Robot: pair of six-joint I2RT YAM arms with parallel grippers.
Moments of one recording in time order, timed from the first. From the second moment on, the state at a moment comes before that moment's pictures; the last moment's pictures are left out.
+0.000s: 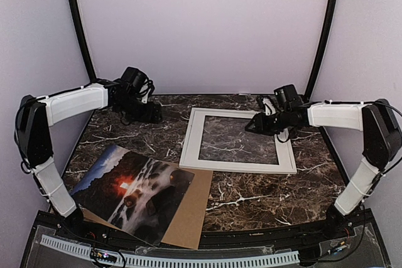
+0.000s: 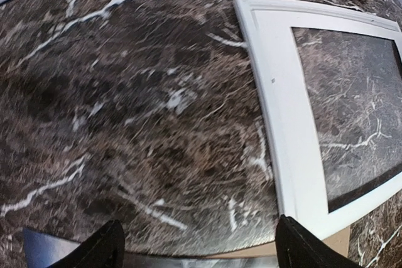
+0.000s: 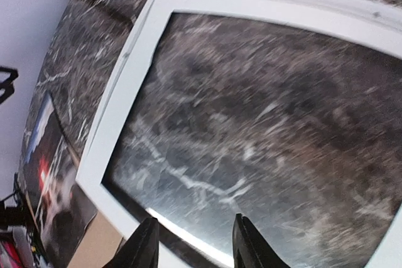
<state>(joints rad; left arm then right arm) -0.50 1.79 1.47 -0.62 -0.02 -0.26 0.37 1.68 1.09 -0.22 -0.41 0.35</state>
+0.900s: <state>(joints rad) 0.20 1.49 0.97 -0.65 0.27 -0.32 0.98 1.98 1.15 -0.03 -0.42 0.68</state>
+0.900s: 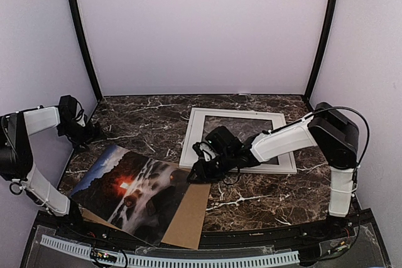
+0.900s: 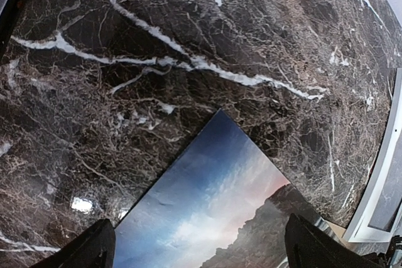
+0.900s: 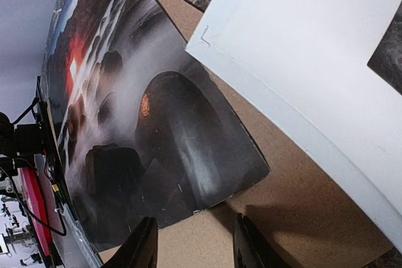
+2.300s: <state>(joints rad) 0.24 1.59 0.78 -0.40 0.59 -0.32 1.01 2.03 1.08 0.32 -0.42 1.11</state>
